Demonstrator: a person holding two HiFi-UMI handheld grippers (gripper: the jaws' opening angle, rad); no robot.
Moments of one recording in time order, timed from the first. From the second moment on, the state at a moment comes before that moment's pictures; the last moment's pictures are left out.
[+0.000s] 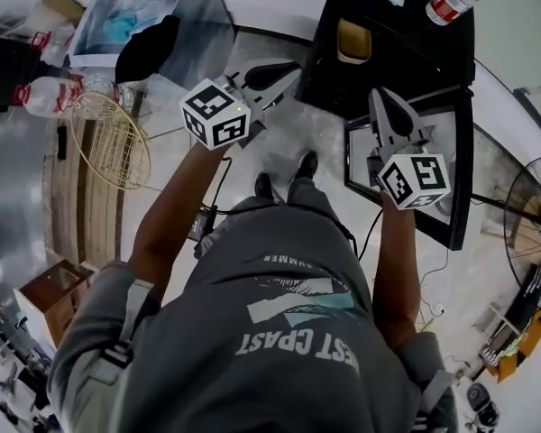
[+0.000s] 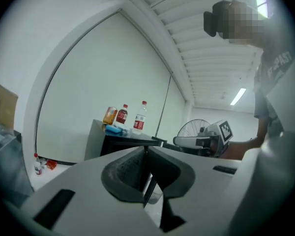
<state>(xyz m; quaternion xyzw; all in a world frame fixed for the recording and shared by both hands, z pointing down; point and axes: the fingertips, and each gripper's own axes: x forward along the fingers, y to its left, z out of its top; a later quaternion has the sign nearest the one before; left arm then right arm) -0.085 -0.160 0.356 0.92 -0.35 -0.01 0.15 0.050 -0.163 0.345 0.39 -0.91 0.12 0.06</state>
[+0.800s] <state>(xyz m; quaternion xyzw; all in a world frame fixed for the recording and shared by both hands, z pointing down) -0.144 -0.074 0.217 0.90 -0.41 0.11 -0.08 0.006 -0.068 0.207 0.36 -0.93 -0.03 0.09</state>
